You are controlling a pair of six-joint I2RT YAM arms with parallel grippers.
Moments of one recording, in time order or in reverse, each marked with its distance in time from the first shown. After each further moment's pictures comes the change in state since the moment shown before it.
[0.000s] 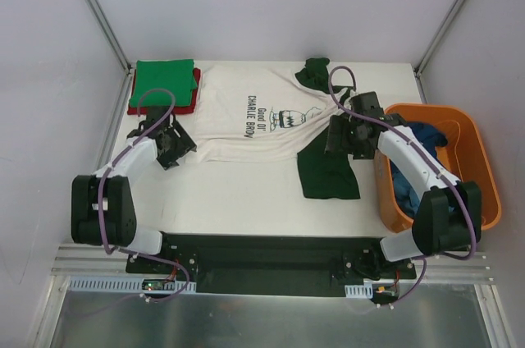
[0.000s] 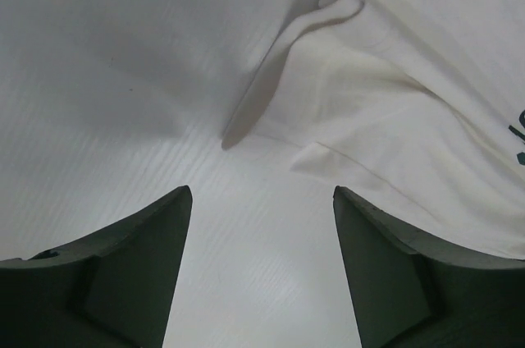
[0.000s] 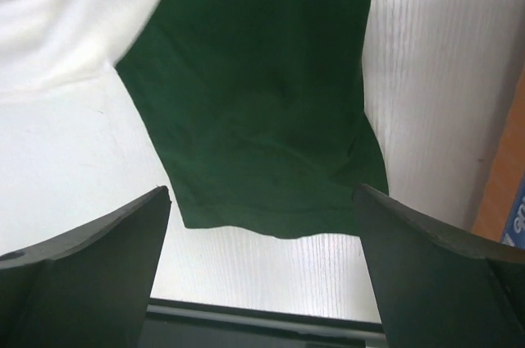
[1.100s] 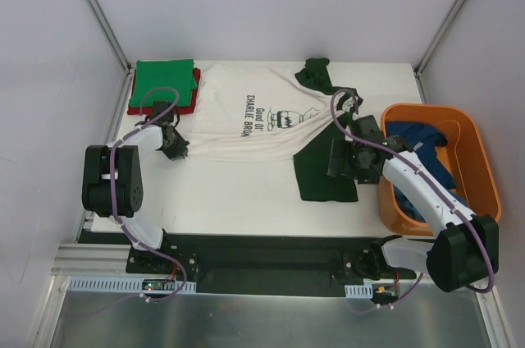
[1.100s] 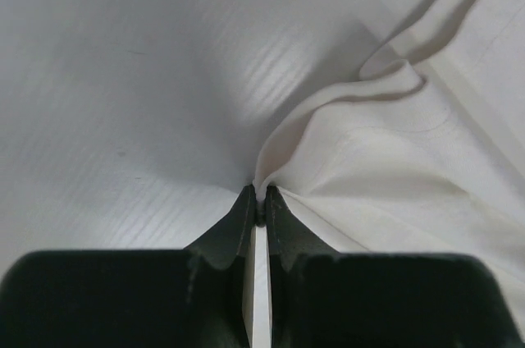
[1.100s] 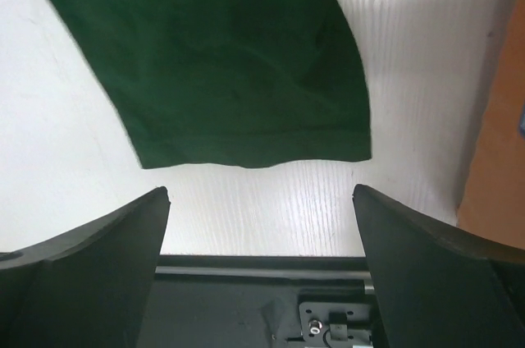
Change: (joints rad) left arm 0.019 0.298 0.116 0.059 -0.048 -0.029; right arm 0.076 -0.223 -0.198 -0.108 0.071 0.103
